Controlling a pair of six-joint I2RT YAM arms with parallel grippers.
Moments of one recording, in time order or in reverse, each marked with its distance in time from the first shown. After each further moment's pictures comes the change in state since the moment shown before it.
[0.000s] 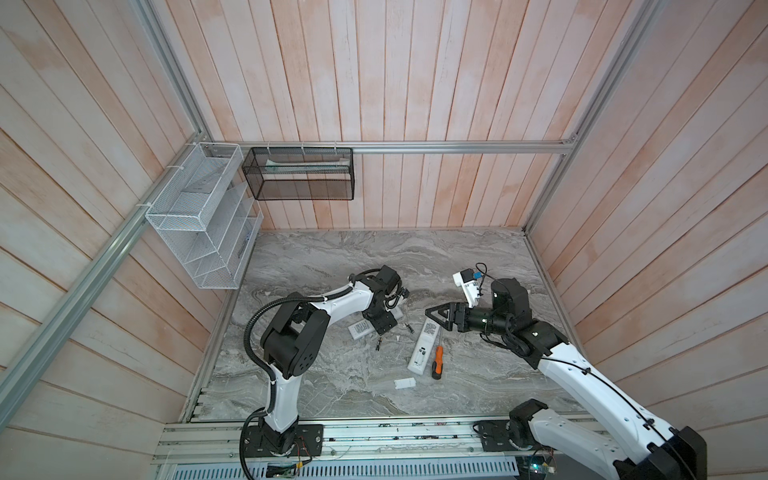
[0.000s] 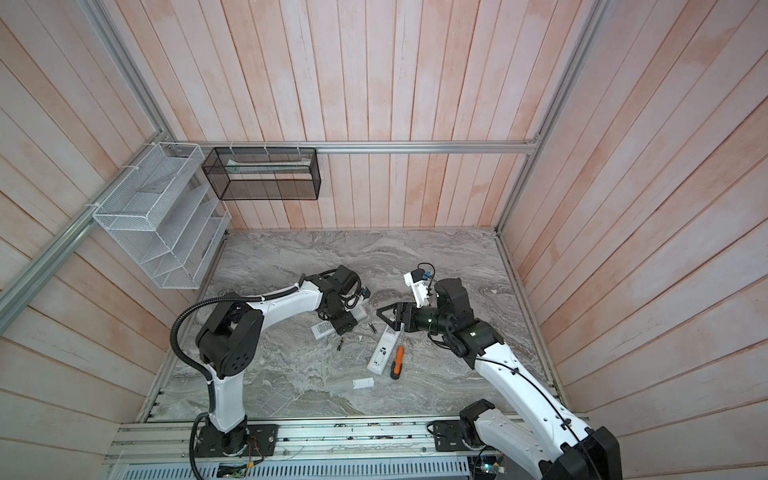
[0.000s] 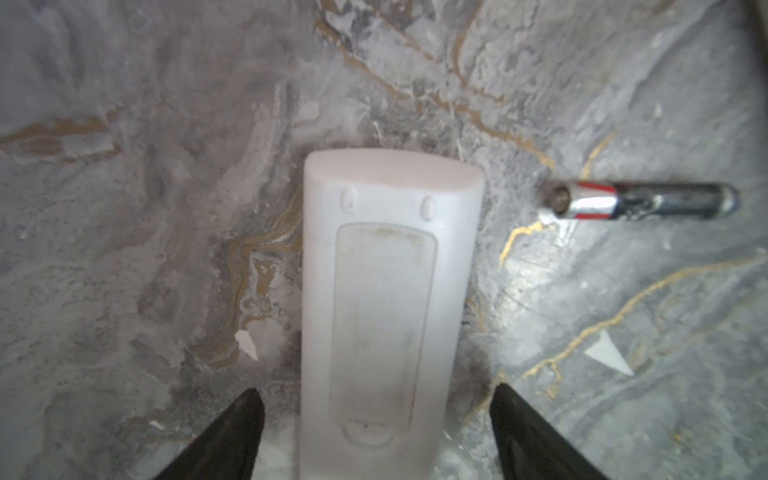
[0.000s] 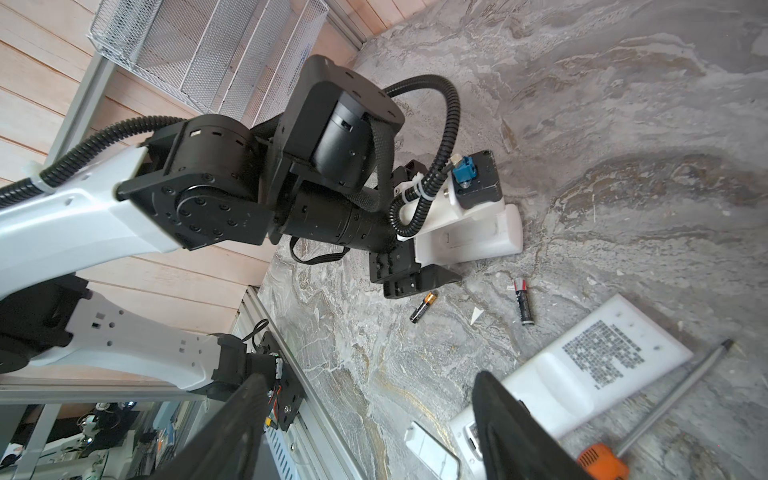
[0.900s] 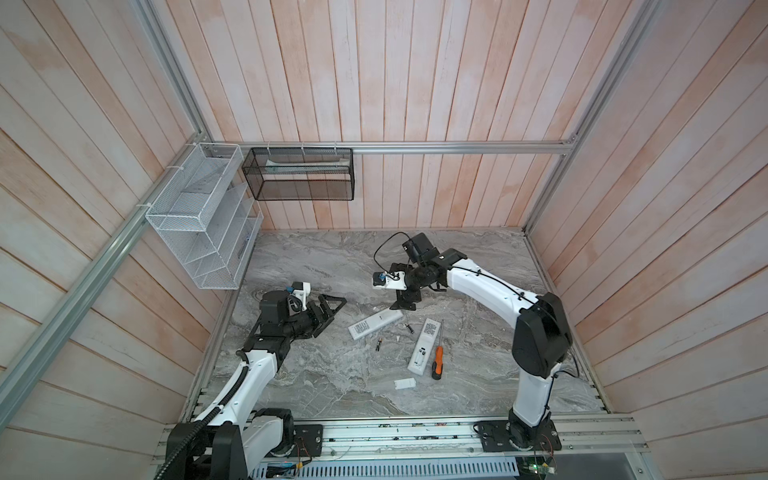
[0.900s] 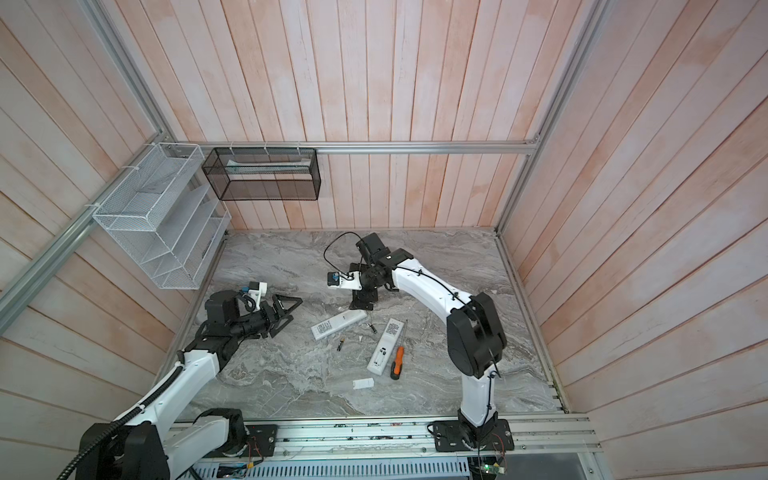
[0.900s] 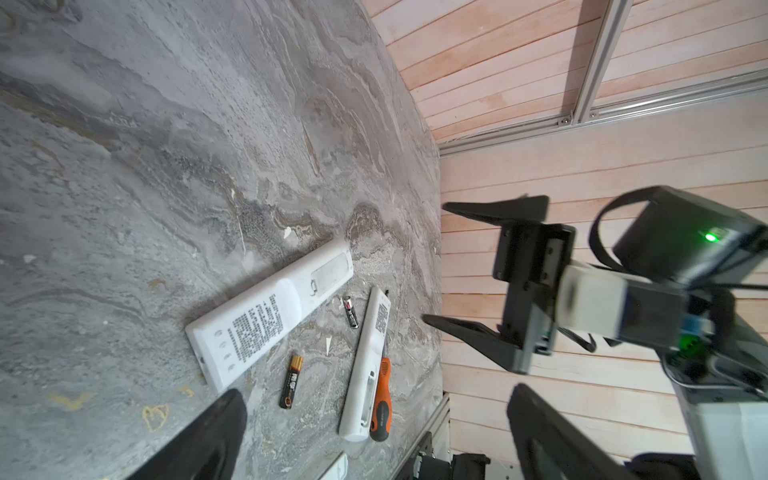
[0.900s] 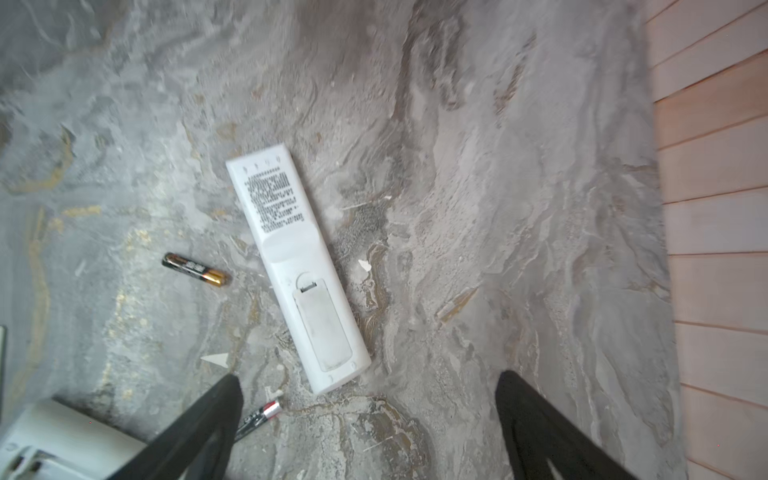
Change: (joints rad) left arm 0.622 -0.898 -0.859 0.697 0.798 -1.218; right arm 0.203 0.985 0.917 -0.525 0.244 -1.592
